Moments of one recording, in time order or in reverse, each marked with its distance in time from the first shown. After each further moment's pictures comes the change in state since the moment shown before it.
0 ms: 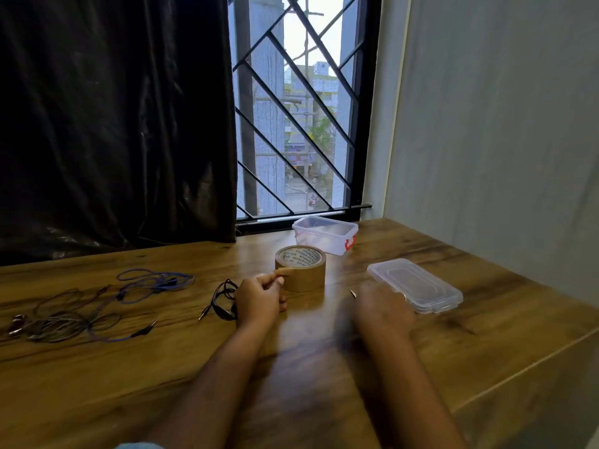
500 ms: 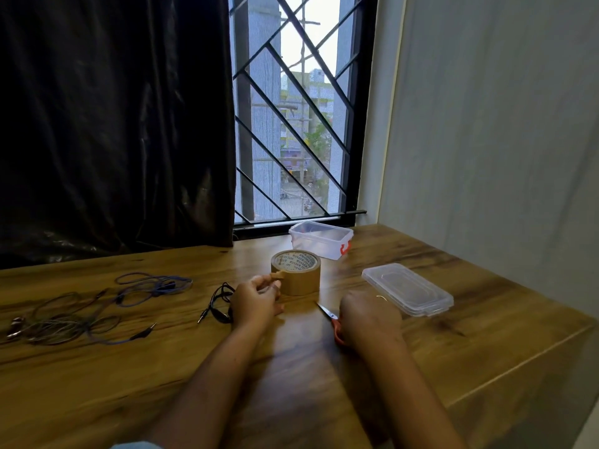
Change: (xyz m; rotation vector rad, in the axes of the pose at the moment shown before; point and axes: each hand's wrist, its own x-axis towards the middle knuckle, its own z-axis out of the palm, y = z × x) left_hand -0.001 0.002 -0.005 -0.084 -0.041 -0.047; right_hand -0.020 -0.007 -0.012 -0.083 -0.085 -0.207
